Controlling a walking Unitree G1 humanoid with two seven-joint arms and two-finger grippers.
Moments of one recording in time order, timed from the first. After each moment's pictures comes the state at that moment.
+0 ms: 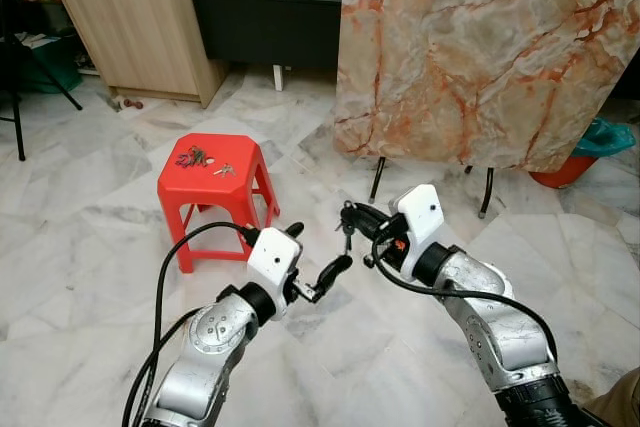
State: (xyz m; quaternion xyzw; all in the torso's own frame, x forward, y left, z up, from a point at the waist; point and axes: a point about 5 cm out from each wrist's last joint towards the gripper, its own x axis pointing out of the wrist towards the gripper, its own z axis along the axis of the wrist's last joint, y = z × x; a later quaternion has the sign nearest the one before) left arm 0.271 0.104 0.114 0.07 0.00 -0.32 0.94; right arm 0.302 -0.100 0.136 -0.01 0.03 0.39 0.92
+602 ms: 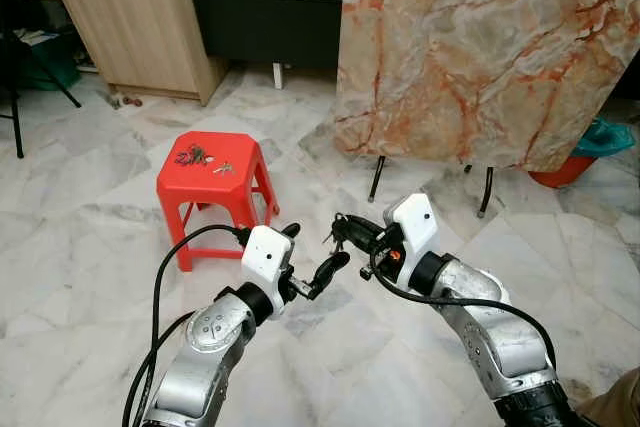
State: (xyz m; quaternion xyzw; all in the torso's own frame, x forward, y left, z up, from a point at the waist) left arm 0.273 0.105 0.116 0.01 0.00 -0.31 0.95; right arm 0.295 -0.098 0.128 0.01 0.05 0.40 0.92
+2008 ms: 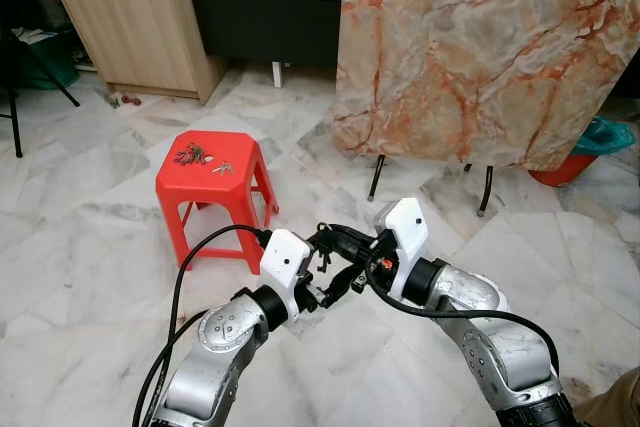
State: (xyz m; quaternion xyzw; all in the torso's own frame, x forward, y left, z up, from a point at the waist) left arm 0.267 0.086 0.118 0.00 0.00 -0.37 0.93; right arm 0.280 -0.084 0.138 0.03 0.06 0.45 0.89
